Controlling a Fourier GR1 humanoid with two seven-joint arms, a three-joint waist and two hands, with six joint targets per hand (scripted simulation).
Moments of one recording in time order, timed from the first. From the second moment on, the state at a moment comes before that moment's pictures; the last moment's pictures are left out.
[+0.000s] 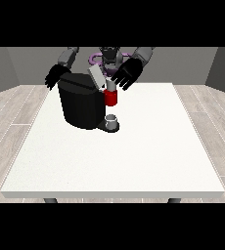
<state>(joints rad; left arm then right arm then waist) -1.19 0.47 0.12 -0.62 -0.61 -0.15 -0.10 -0.34 -0.04 -0.02 -1.37 -0.01 -0.16 -0.05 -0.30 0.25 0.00</state>
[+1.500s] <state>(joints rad) -1.17 0.43 0.12 -0.60 -0.65 -0.14 -0.12 -0.33 -0.05 -0.07 -1.37 -0.05 -0.15 -0.08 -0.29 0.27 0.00</state>
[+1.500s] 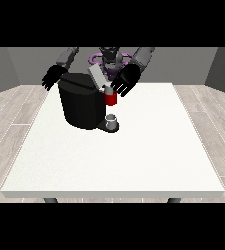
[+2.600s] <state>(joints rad) -1.17 0.47 0.07 -0.61 -0.73 -0.18 -0.19 -0.32 -0.04 -0.06 -1.37 -0.03 -0.16 -0.09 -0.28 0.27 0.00</state>
